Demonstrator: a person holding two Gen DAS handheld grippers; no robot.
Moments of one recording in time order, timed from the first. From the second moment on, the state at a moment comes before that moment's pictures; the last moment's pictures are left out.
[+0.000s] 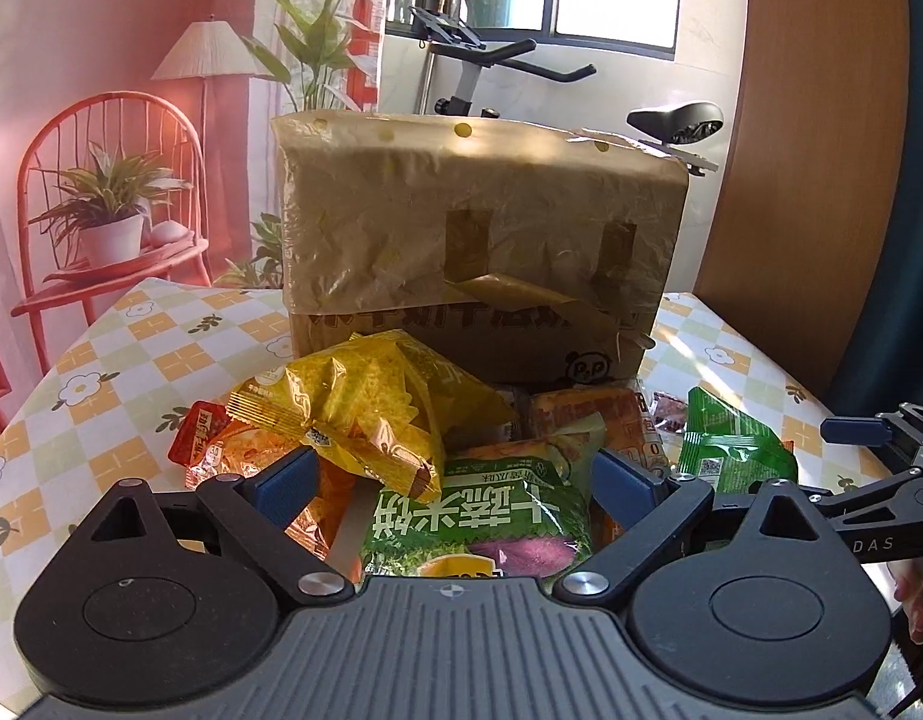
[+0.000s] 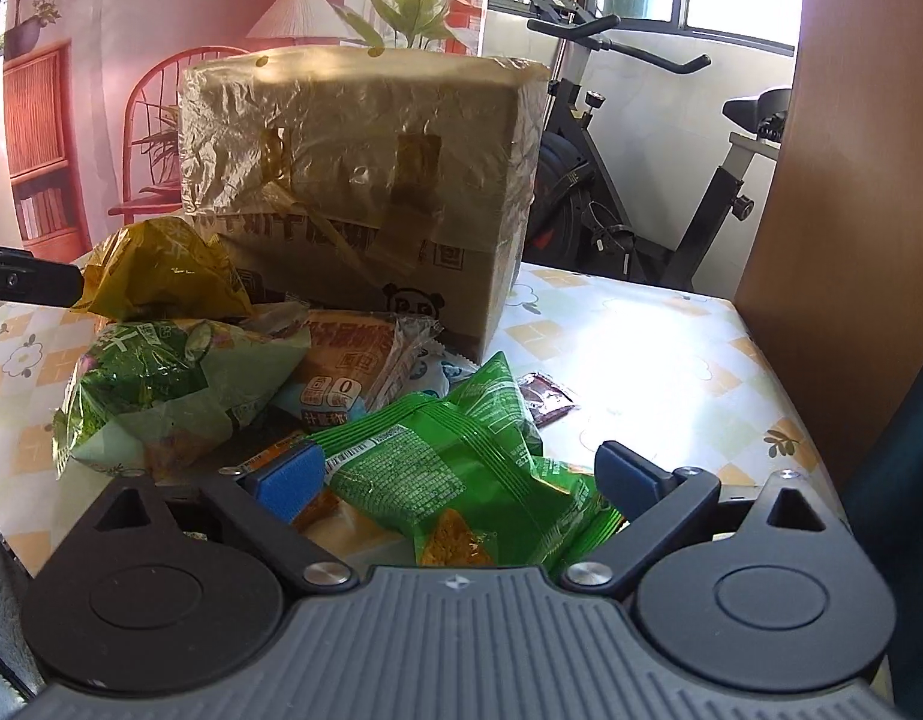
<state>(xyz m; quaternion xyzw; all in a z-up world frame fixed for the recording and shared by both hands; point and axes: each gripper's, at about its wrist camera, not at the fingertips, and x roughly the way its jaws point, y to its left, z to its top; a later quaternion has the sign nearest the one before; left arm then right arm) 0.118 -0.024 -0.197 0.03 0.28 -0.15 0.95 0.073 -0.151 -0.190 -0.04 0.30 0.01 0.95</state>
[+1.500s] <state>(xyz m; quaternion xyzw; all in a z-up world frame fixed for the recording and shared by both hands) 0.155 -0.044 -0.253 0.00 0.38 -0.22 0.90 0.094 -0.173 -0.214 -0.06 0.33 0.04 0.94</state>
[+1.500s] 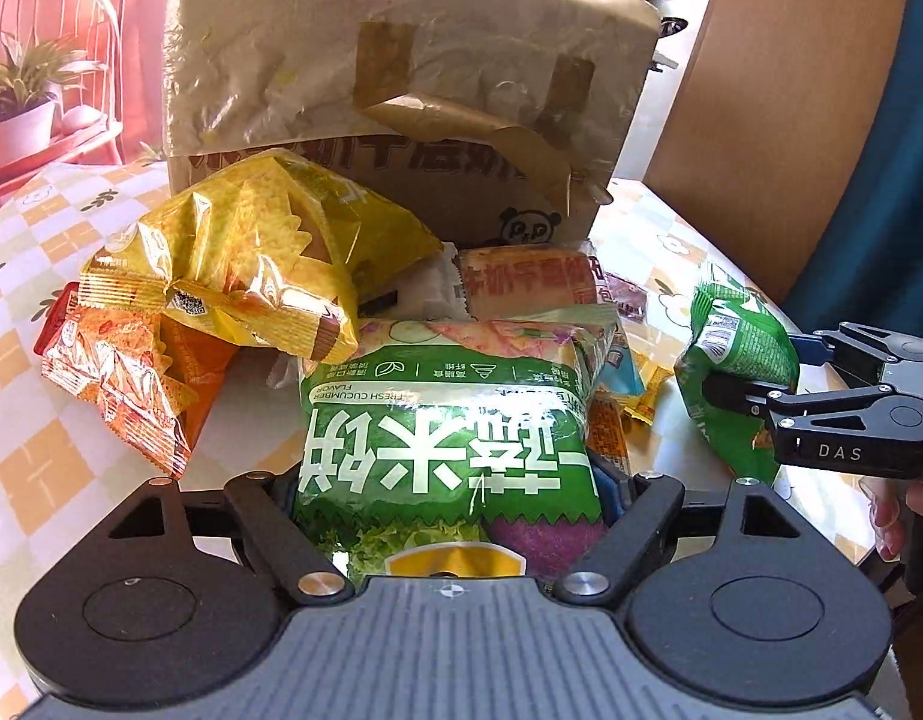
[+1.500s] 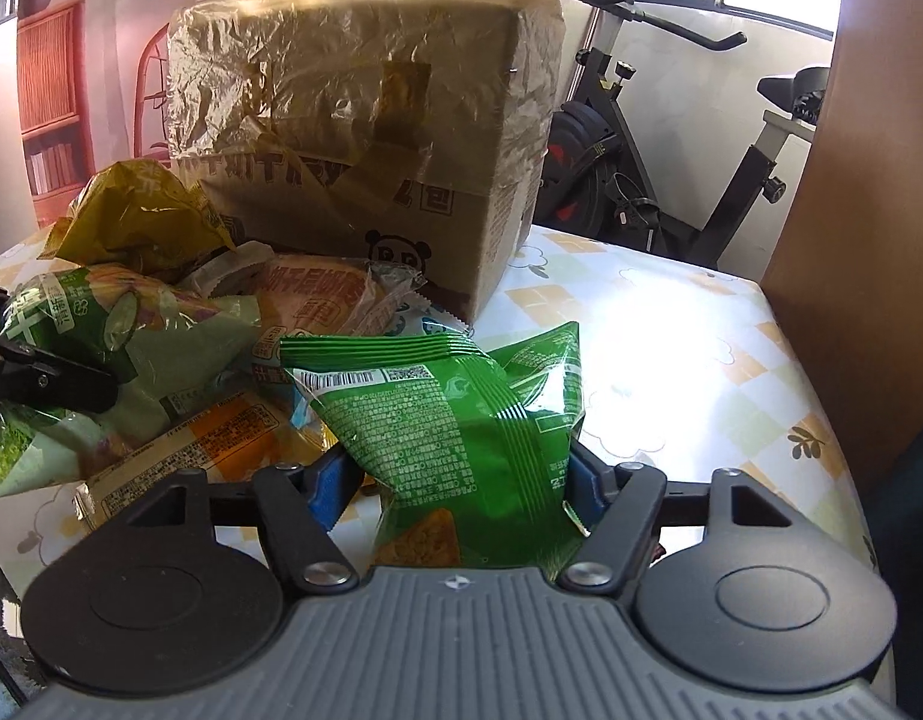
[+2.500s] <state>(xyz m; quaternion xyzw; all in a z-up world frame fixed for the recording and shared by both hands) 0.138 -0.045 -0.213 -0.03 0.31 -0.27 0.91 0.066 -0.170 -0.181 -0.01 0.29 0.00 0.96</state>
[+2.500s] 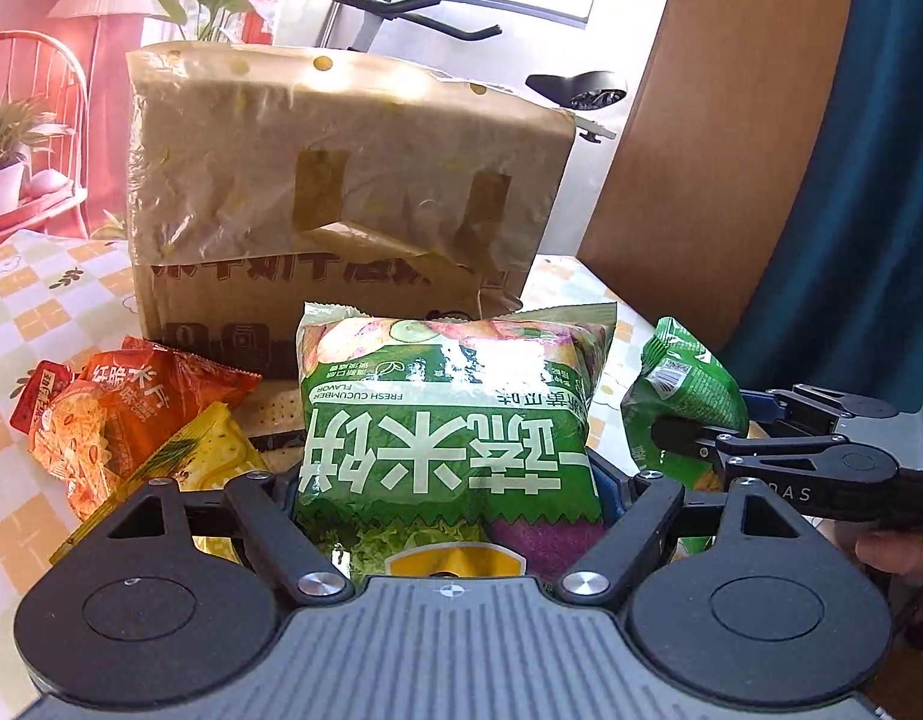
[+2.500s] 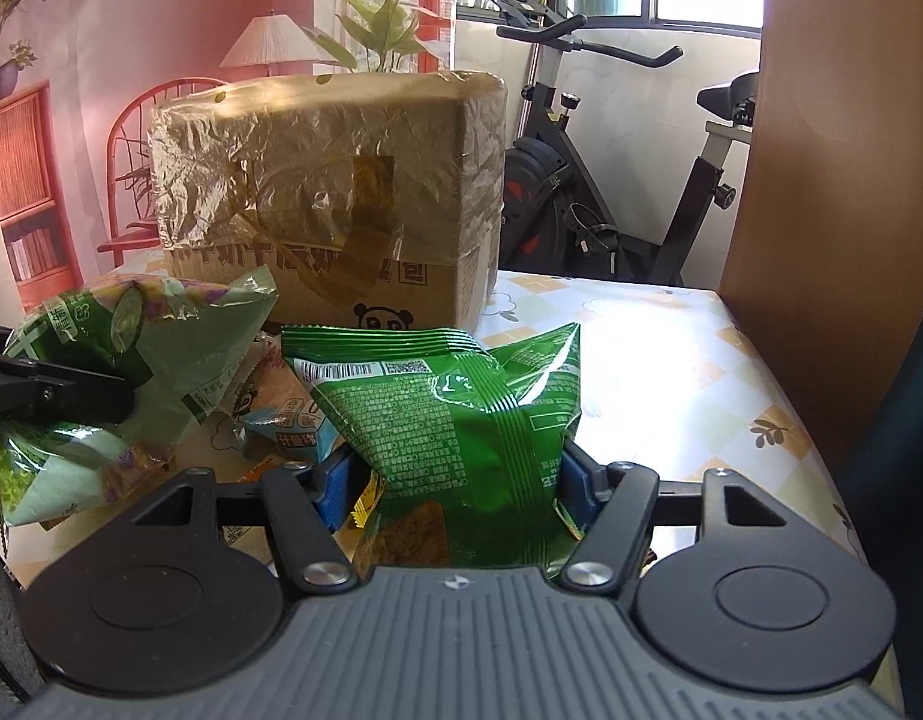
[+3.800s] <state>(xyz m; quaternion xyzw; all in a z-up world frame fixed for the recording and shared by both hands) 0.326 -0.033 -0.023 0.11 0.21 -0.08 0.97 0.241 -0.164 -0.020 0.07 0.16 0.06 0.98</state>
